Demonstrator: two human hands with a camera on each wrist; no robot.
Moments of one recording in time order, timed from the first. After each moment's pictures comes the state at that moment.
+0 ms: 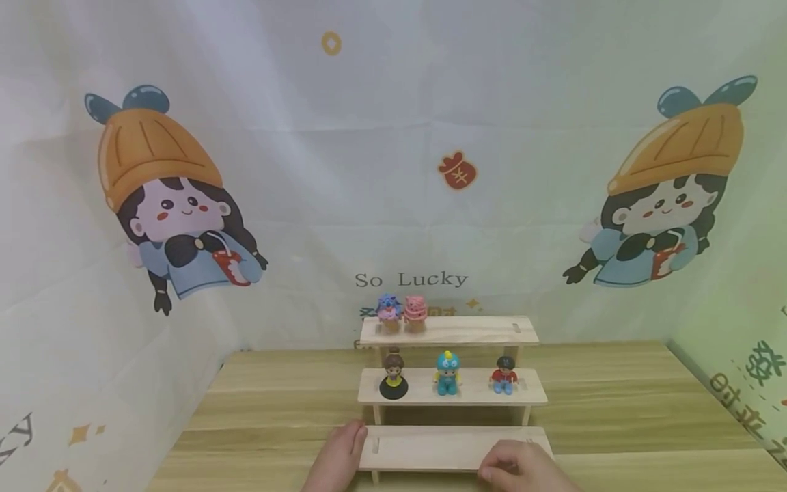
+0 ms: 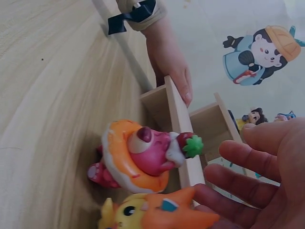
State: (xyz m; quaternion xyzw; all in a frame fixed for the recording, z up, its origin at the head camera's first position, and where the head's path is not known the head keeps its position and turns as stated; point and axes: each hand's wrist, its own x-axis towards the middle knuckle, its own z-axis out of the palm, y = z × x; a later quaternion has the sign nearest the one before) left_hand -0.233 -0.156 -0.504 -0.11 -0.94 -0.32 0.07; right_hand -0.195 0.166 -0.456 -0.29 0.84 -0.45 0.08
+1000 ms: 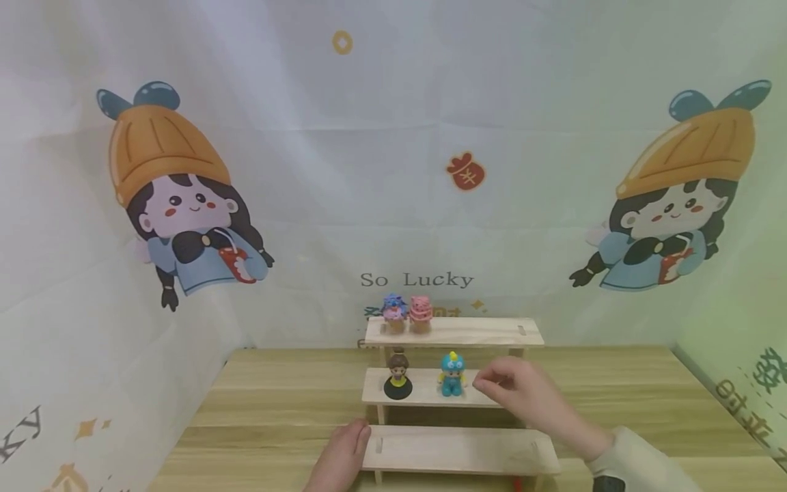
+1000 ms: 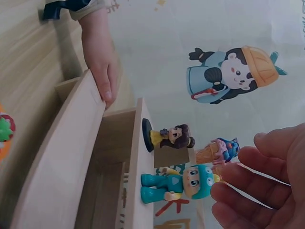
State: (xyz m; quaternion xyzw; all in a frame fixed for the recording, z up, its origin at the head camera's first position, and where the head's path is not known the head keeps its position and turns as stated) left_hand -0.229 -0.158 -0.506 -0.11 -0.94 -0.33 0.07; right_hand -0.223 0.146 -0.352 -0.27 0.89 -0.36 -0.09
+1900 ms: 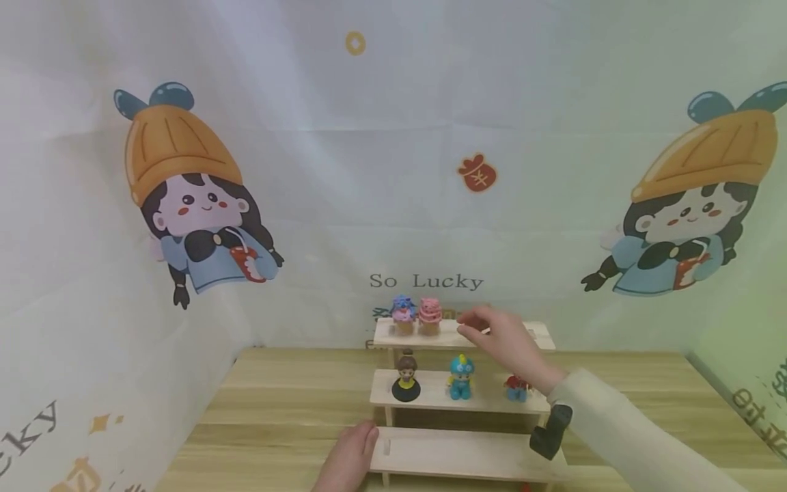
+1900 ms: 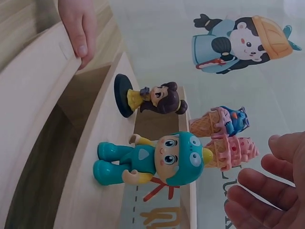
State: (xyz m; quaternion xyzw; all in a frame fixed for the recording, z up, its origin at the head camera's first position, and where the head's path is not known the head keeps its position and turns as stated) left_hand -0.230 -0.158 -0.503 -0.10 -0.94 -0.33 0.06; right_hand -0.291 0.112 -0.336 -0.21 0.91 -0.33 -0.13
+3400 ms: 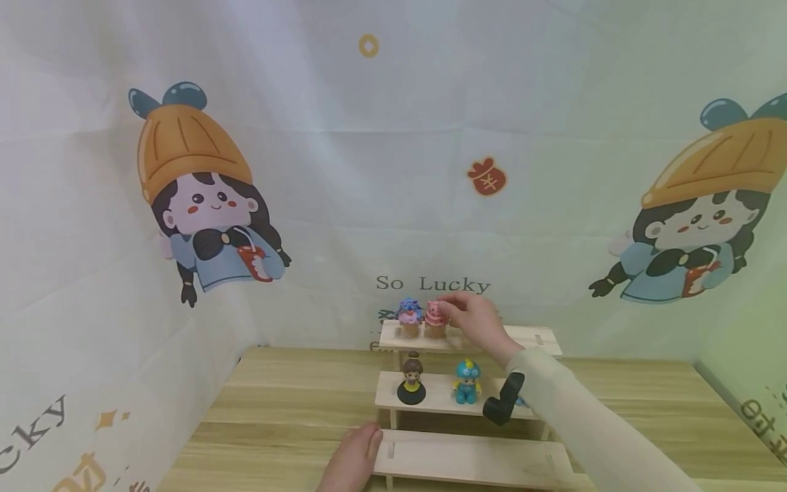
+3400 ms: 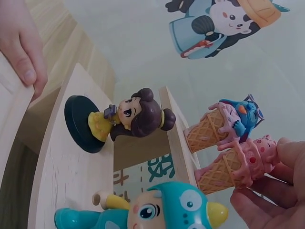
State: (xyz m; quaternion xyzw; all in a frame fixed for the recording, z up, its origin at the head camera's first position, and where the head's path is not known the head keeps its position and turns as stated) left_hand -0.231 -0.159 -0.507 -0.11 -0.94 -0.32 0.07; right_hand -0.335 0.063 -0.333 -0.11 0.89 -0.45 -0.05
